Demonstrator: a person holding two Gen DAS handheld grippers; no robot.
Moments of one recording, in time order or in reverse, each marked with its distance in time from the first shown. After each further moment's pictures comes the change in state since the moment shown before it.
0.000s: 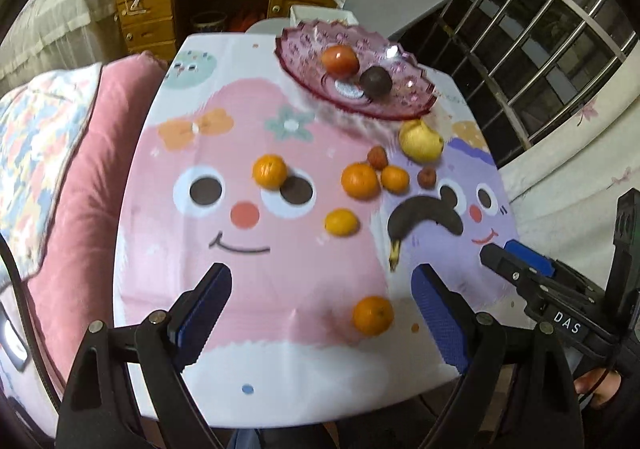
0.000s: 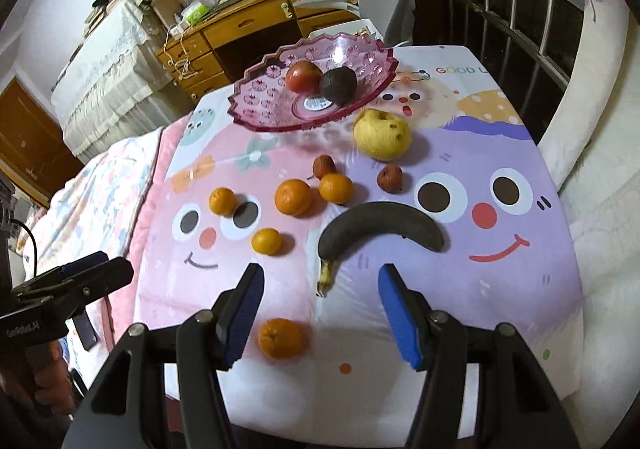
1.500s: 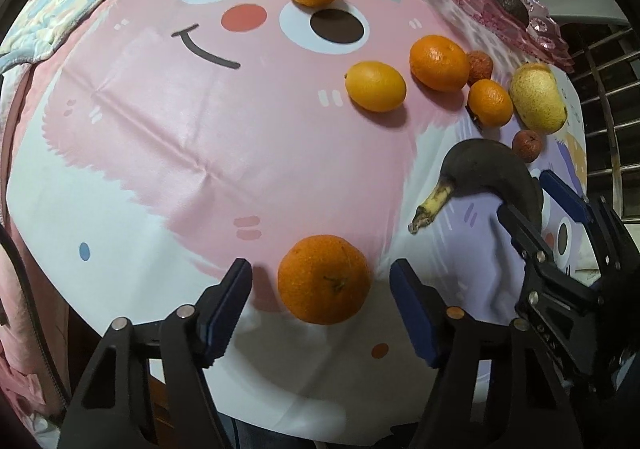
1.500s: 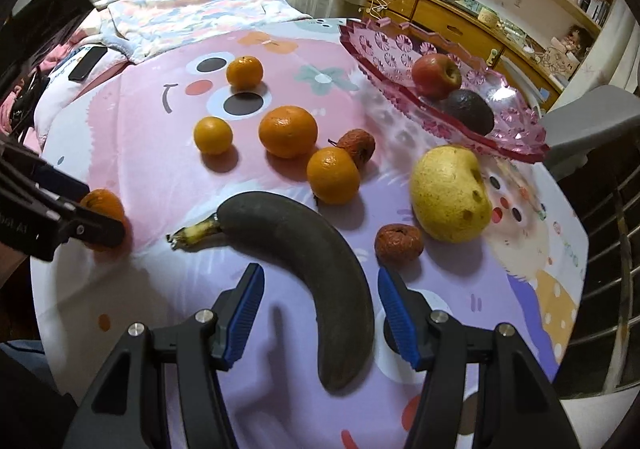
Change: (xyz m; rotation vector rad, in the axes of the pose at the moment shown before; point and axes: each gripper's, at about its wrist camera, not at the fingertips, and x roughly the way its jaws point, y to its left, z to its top) left arm 0.146 -0.055 -0.074 -0.564 0.191 0.179; right arm 0.118 -0.043 0.014 -0.978 0.016 0.129
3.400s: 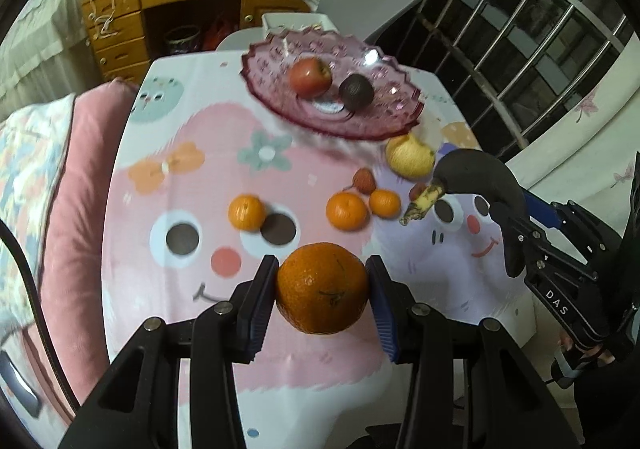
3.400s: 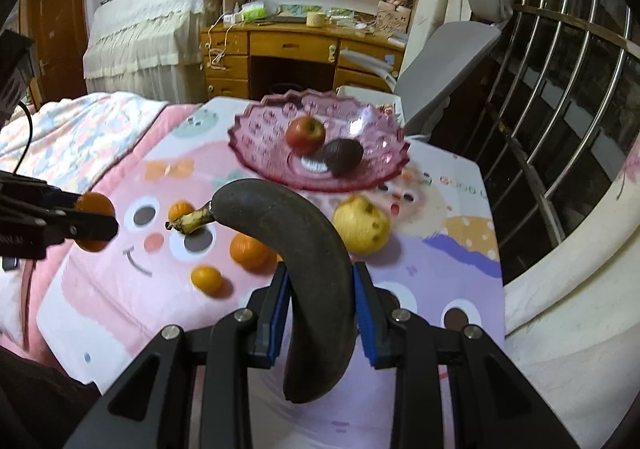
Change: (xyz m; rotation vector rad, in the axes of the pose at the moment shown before) left arm -0.139 -0.002 0.107 0.674 -0.220 -0.215; right arm -0.107 0.024 0.060 0.559 -0.094 -0.350
